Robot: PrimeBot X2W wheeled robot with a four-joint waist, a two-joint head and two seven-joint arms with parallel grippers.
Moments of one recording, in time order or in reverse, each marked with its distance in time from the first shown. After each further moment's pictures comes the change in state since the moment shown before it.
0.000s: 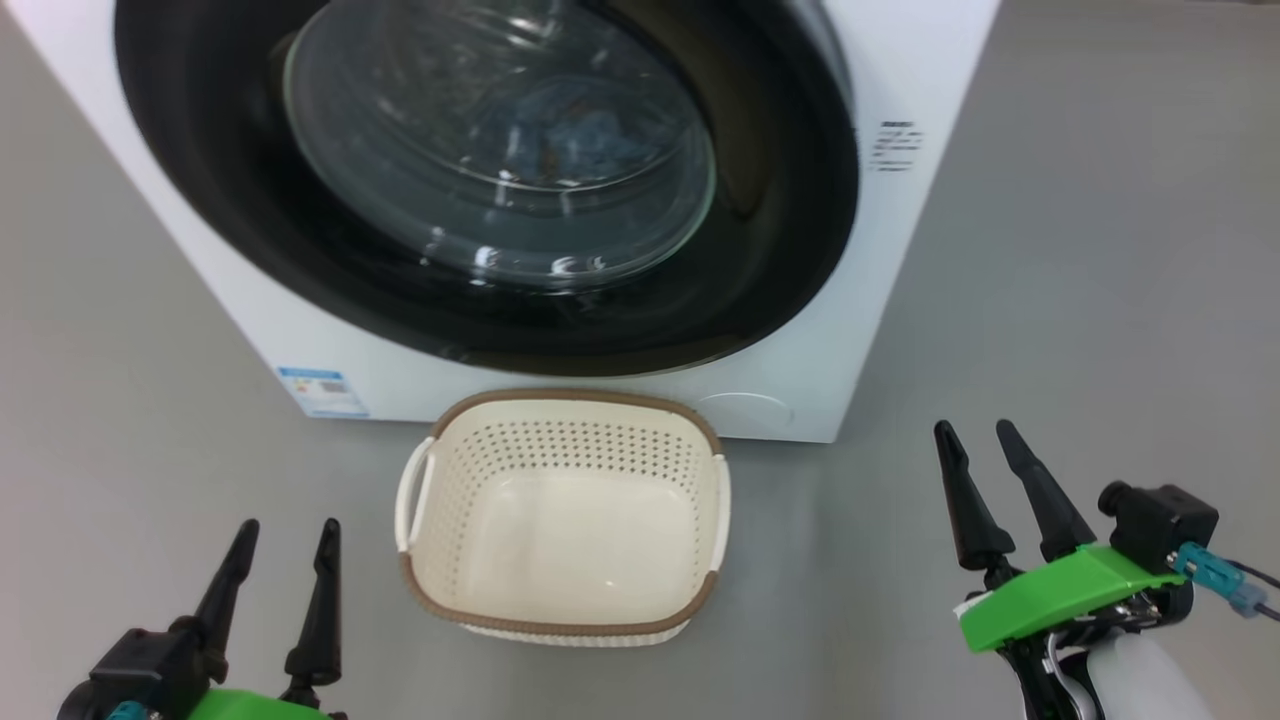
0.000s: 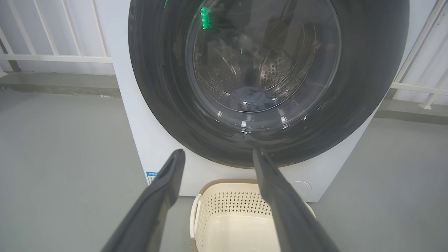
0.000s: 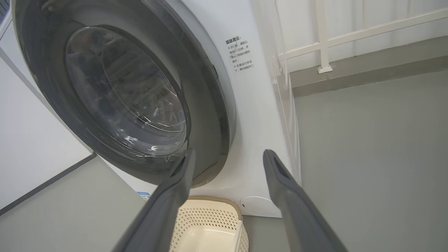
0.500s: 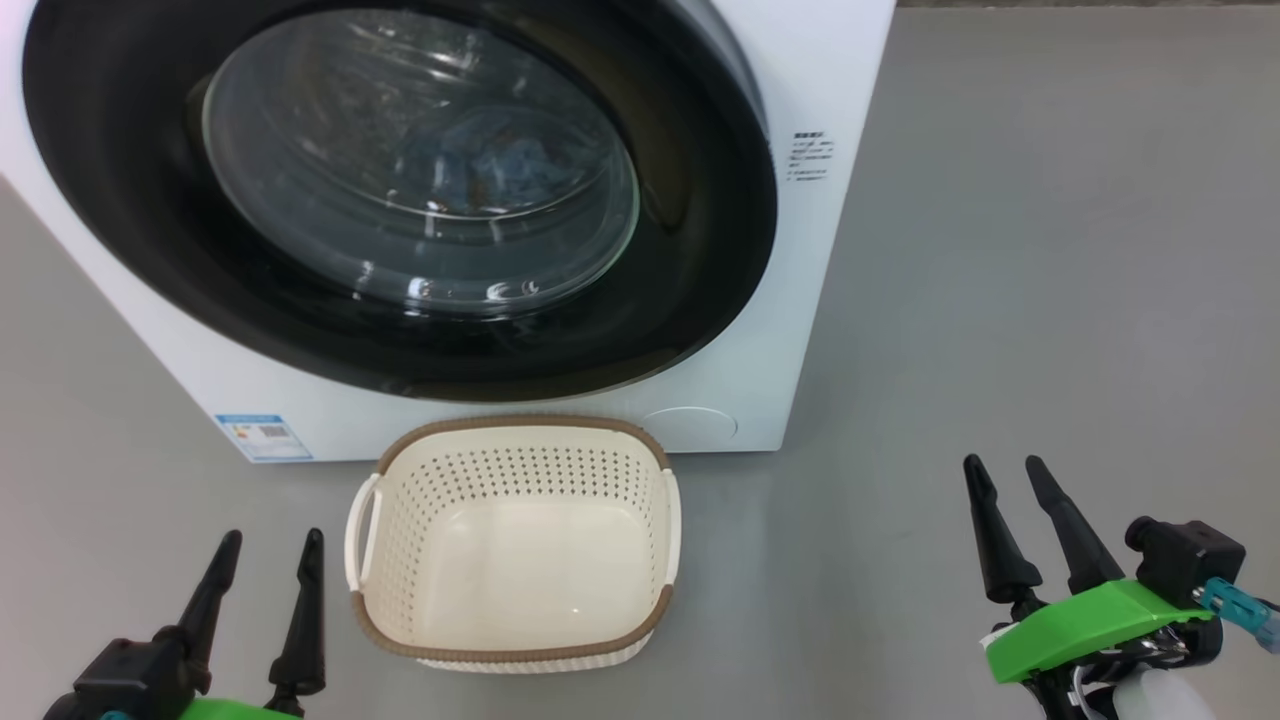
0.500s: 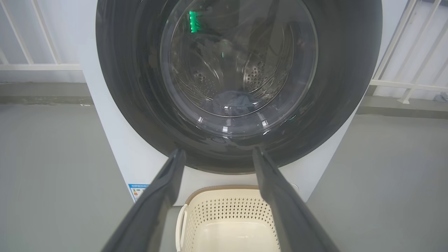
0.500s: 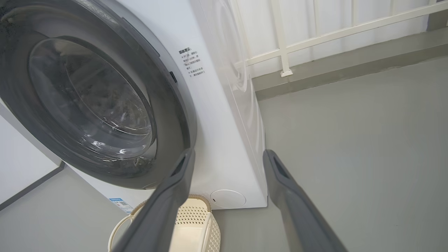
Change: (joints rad) left arm 0.015 0.011 0.020 0.002 0.003 0.000 0.000; right arm 0.057 -0.012 -0.033 -0.011 -0.002 0.000 0.000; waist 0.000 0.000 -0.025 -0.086
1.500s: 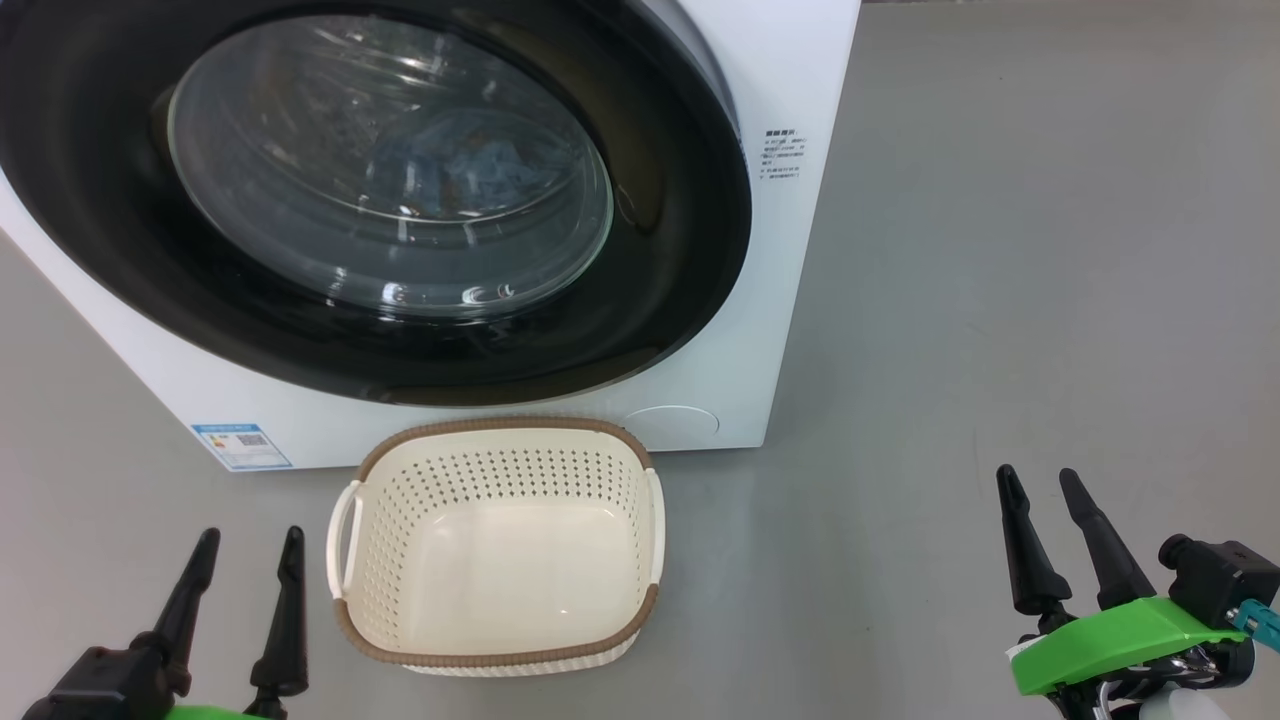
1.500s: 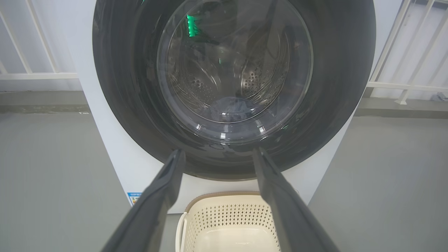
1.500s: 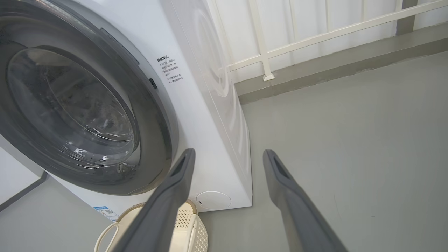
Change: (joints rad) left arm 0.023 -0.003 0.042 -0.039 0.025 0.000 0.000; right arm 0.052 0.004 -0.059 -0.042 -0.008 0.000 0.000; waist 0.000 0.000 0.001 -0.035
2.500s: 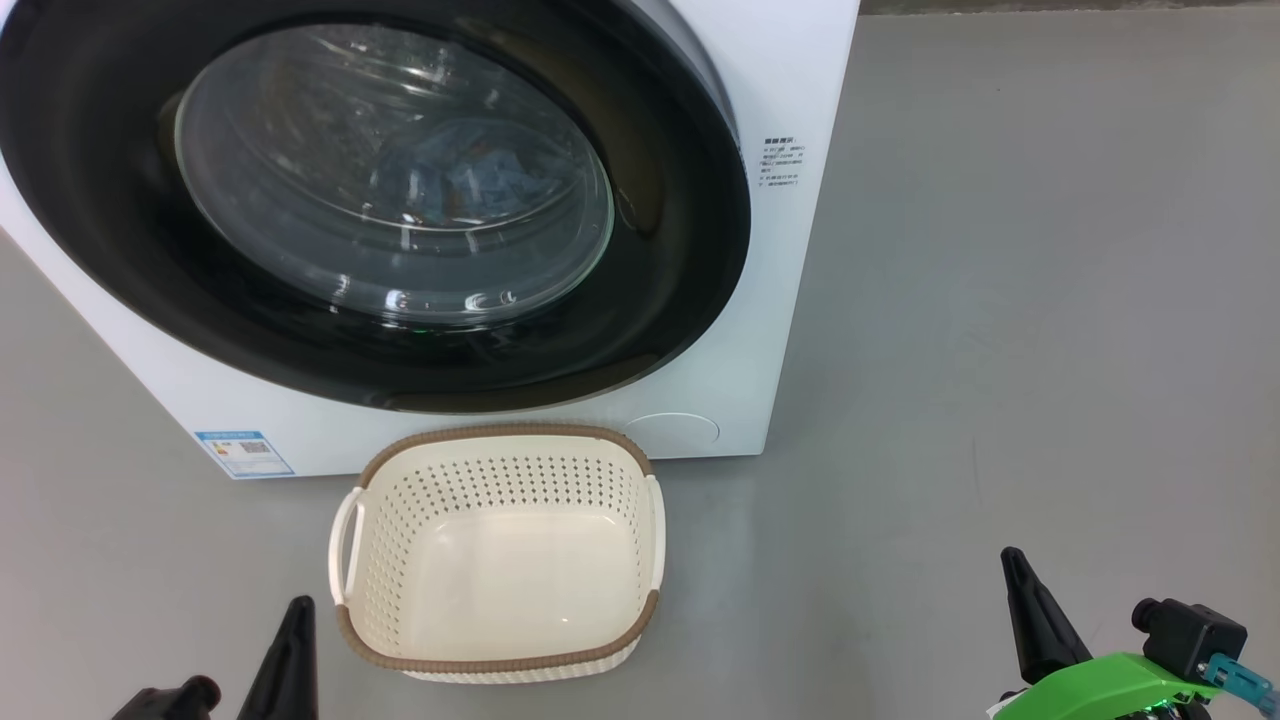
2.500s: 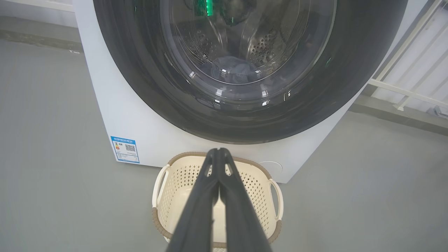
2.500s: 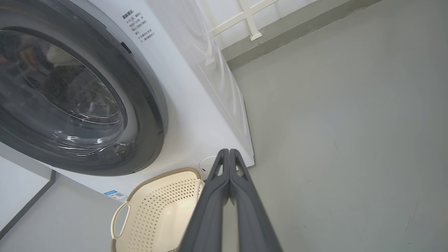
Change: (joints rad) left arm 0.033 -0.074 -0.030 0.108 -0.105 0.000 0.026; right arm 0.049 0.042 0.000 0.104 0.089 0.000 0.033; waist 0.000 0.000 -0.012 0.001
